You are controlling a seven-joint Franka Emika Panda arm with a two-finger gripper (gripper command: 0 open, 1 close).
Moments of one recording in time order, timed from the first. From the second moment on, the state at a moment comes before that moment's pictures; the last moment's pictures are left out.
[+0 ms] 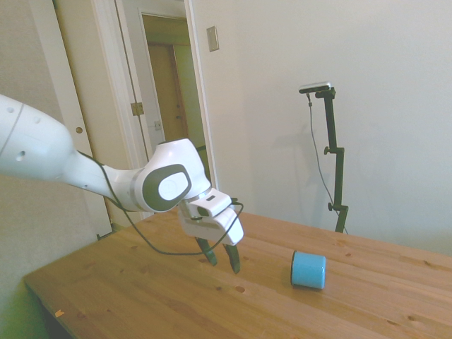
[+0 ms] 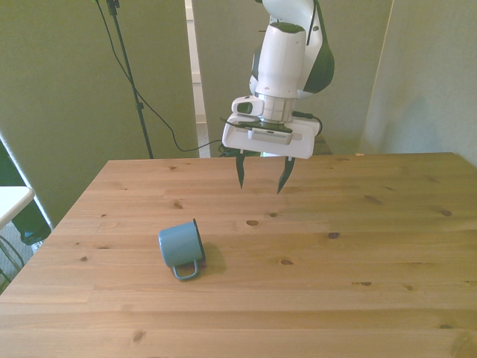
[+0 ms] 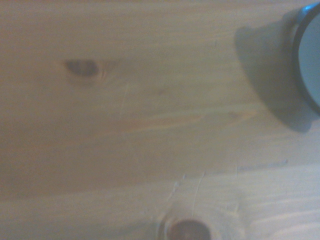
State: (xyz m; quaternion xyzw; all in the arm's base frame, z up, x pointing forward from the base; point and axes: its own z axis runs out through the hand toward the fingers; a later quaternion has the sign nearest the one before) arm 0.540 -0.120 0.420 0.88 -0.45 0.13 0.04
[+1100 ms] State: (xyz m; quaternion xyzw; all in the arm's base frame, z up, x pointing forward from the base) arm 0.598 -0.185 0.432 0.85 -0.42 0.26 0.17
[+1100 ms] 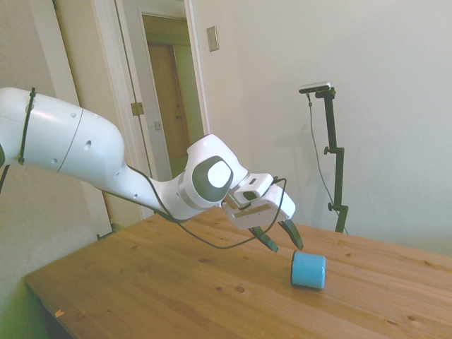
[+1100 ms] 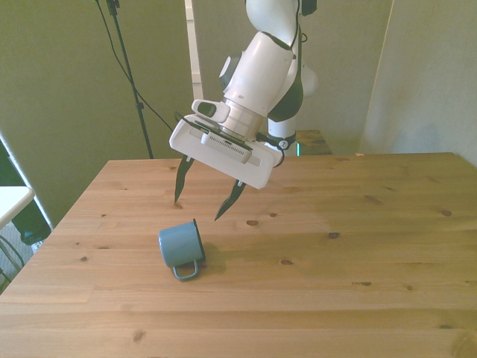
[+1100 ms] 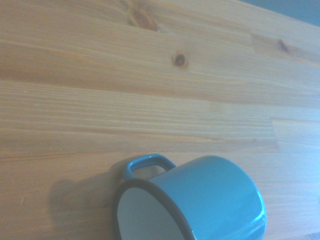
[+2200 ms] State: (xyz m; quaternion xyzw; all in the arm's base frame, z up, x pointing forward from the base) arm 0.613 -0.160 0.392 0.82 -0.43 0.27 0.27
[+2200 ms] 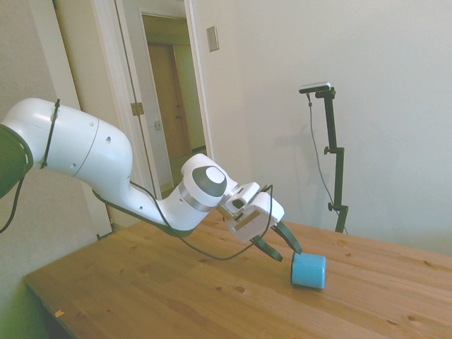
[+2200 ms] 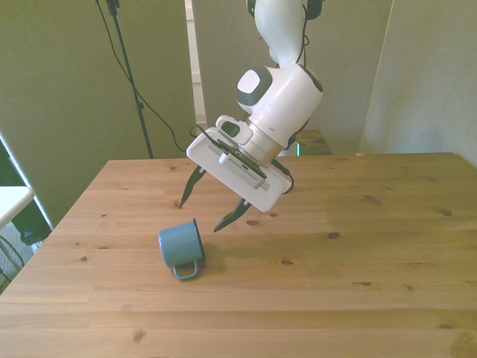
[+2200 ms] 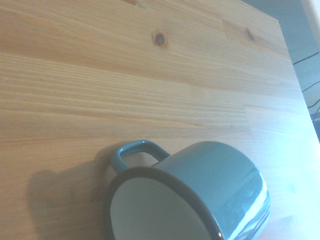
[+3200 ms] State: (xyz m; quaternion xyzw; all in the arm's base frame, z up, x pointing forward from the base) arm 0.644 -0.191 0.365 0.79 -0.44 0.28 0.32
